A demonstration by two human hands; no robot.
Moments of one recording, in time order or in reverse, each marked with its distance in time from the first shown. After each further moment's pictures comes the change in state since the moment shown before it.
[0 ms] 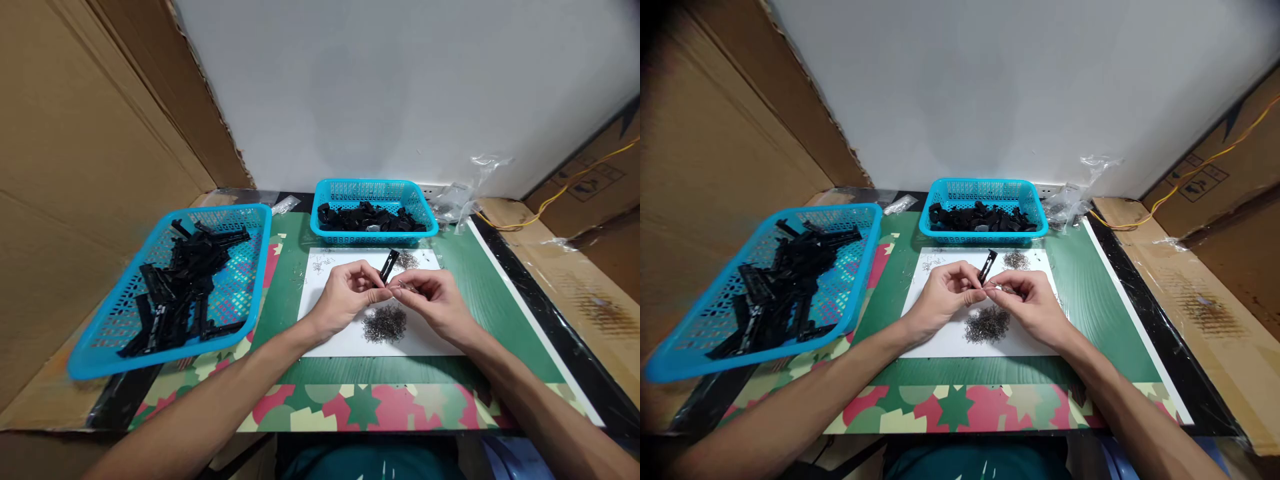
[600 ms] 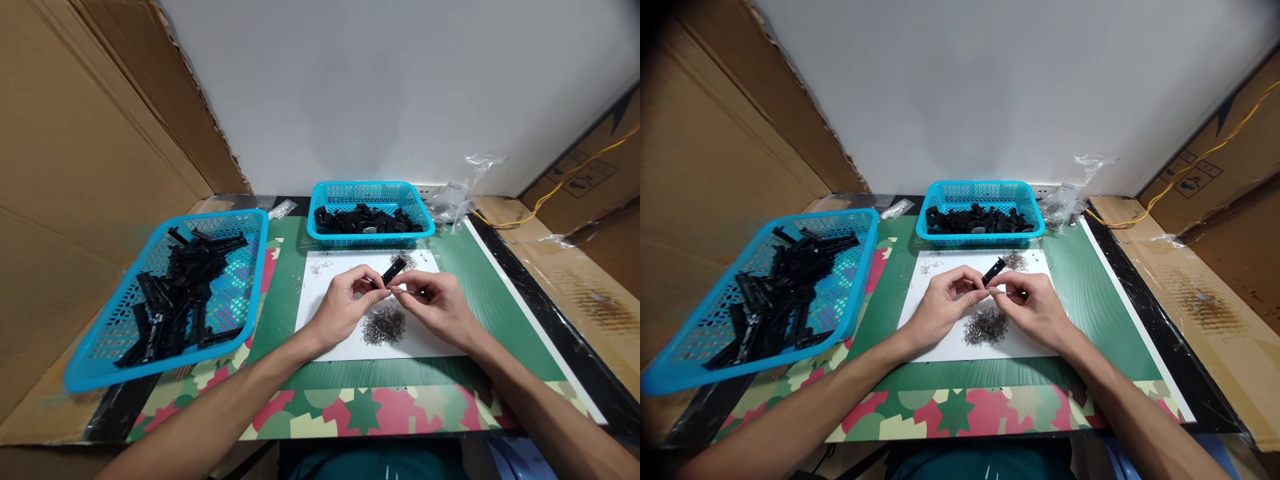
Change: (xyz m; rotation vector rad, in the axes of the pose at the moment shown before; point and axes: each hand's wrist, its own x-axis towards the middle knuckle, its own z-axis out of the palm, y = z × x) left_hand -0.006 0.009 0.005 0.285 -0.036 0.077; right_hand -0.003 -0.003 -0.007 -0.381 0.058 -0.183
